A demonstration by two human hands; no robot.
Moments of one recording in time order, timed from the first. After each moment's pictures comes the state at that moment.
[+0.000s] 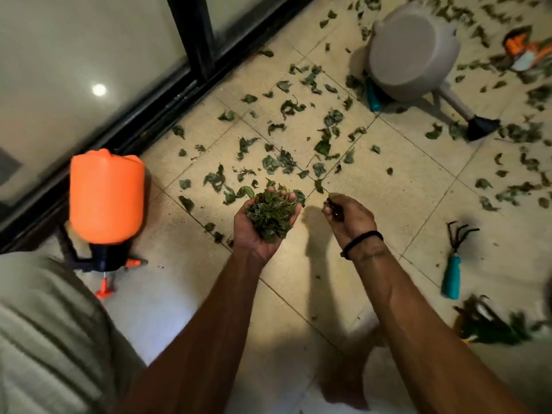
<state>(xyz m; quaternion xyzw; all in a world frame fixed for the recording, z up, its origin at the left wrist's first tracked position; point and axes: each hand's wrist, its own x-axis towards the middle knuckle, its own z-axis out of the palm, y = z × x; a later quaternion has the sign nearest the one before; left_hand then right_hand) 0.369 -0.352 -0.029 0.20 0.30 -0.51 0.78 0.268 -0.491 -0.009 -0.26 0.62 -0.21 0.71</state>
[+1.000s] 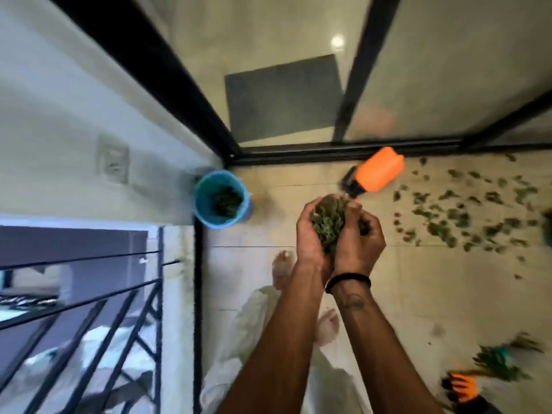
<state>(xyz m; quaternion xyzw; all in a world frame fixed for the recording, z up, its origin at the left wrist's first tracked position) 0.320 0.090 0.497 0.18 0.44 -0.16 0.86 0.305 0.048 0.503 -0.63 0.45 -0.05 0.63</state>
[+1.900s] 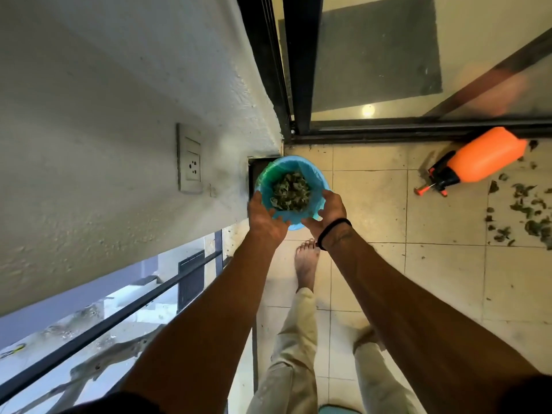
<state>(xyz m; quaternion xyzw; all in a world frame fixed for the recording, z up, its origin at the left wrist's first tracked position) 0.378 0.488 0.329 0.23 0.60 -0.11 0.76 0.407 0.370 0.338 -0.38 0.56 0.29 0.68</state>
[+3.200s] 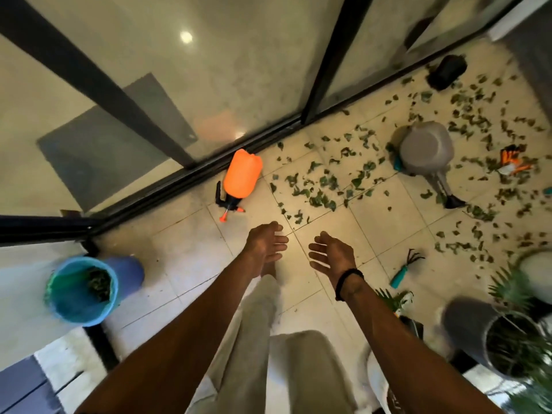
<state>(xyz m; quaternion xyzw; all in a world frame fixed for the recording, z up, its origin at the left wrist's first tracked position) 0.392 -0.148 0.414 0.60 0.30 -0.52 0.53 0.296 -0.298 0.408 -0.42 0.63 0.14 0.64</state>
